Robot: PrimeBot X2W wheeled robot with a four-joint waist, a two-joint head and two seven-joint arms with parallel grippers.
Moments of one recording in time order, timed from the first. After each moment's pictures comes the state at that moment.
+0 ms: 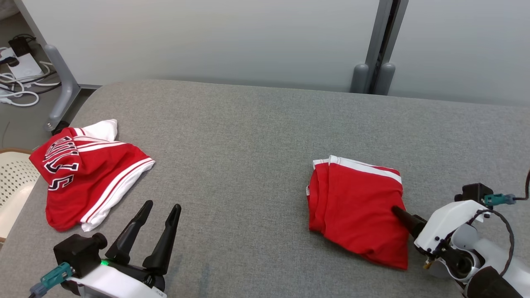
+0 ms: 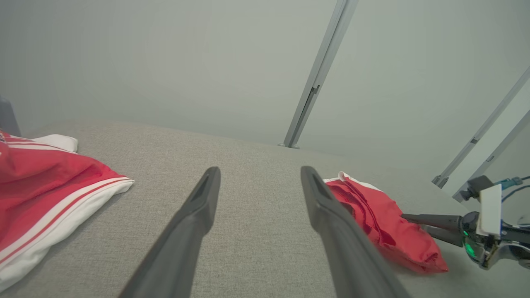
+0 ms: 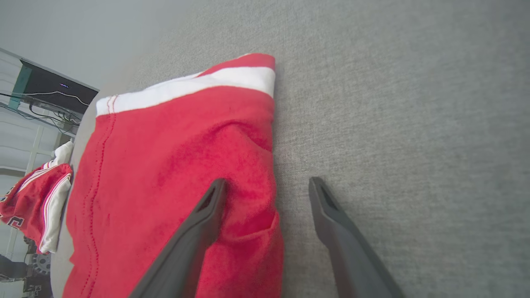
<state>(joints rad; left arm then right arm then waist) -0.06 0.49 -0.51 0.01 -0.85 0.03 -0.25 -0.61 -0.32 0.87 0.98 1.45 0.13 0.07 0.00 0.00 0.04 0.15</state>
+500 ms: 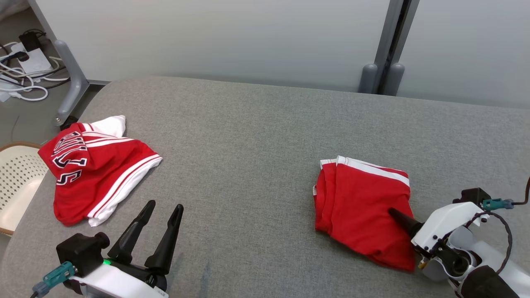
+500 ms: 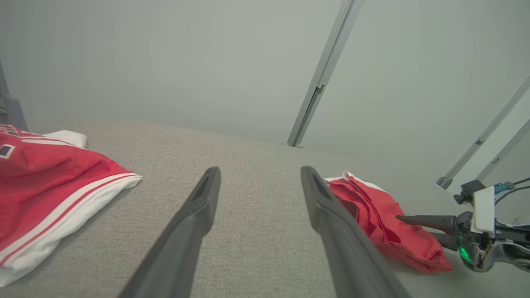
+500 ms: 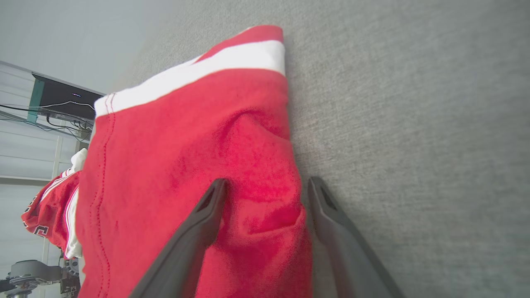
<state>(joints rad) -0.07 0.48 -0.52 0.02 -0.85 0.02 -0.25 -0.61 -0.27 0.81 1.05 1.52 0.13 0.12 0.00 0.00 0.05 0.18</state>
